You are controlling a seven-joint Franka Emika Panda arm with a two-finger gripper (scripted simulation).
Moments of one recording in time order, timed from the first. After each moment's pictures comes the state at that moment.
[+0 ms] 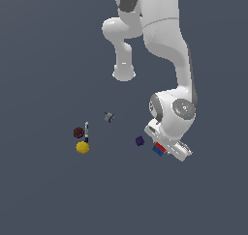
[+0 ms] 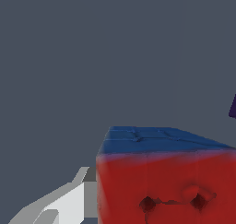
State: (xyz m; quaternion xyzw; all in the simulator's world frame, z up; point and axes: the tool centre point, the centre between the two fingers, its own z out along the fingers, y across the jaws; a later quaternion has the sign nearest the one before) arm 0.063 0.178 0.034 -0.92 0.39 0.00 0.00
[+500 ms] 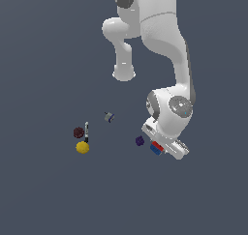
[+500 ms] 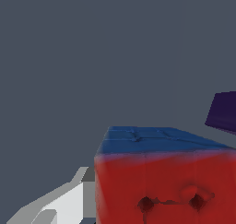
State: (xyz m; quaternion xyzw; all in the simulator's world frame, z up) arm 0.062 0.164 0.046 -0.92 0.39 0.00 0.00
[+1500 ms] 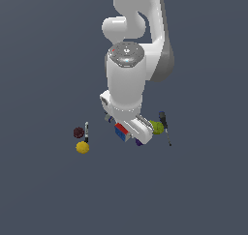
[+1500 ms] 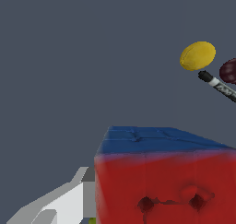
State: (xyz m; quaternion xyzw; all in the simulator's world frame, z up) arm 0.063 0.006 0.201 -0.92 0.39 0.00 0.00
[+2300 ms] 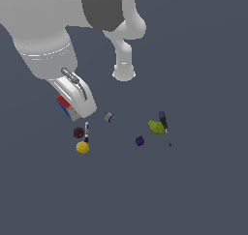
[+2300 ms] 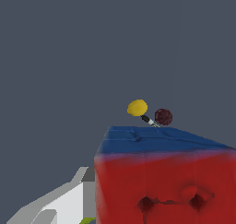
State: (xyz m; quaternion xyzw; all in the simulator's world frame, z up) arm 0.068 -0.140 0.345 -0.92 0.39 0.00 0.00
